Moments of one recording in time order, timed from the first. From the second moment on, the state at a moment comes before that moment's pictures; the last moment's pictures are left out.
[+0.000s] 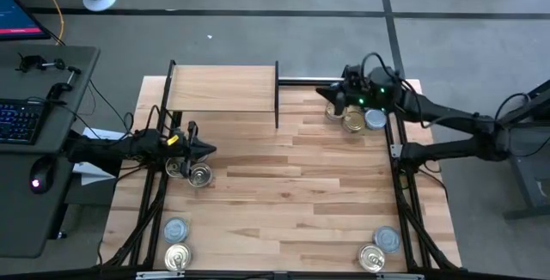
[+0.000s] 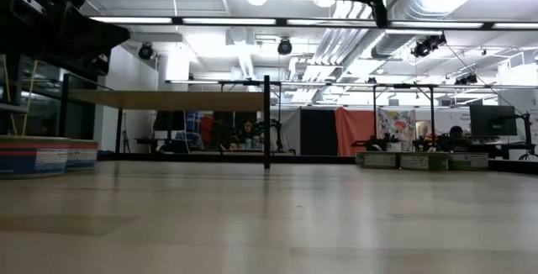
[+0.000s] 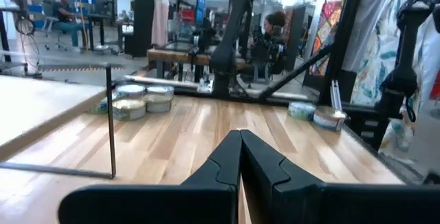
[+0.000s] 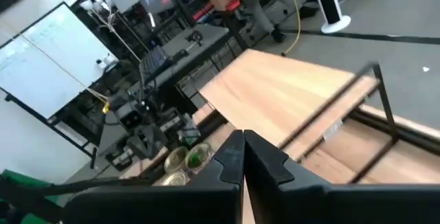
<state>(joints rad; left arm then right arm) -0.05 0.01 0.01 0.05 -0.08 -0.09 -0.38 1.05 0.97 -0.09 -0.08 0.55</state>
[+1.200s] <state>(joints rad) 0.07 0.98 0.98 -0.13 0.14 -0.31 -0.70 1.16 0.75 -0.87 -0.07 0.65</state>
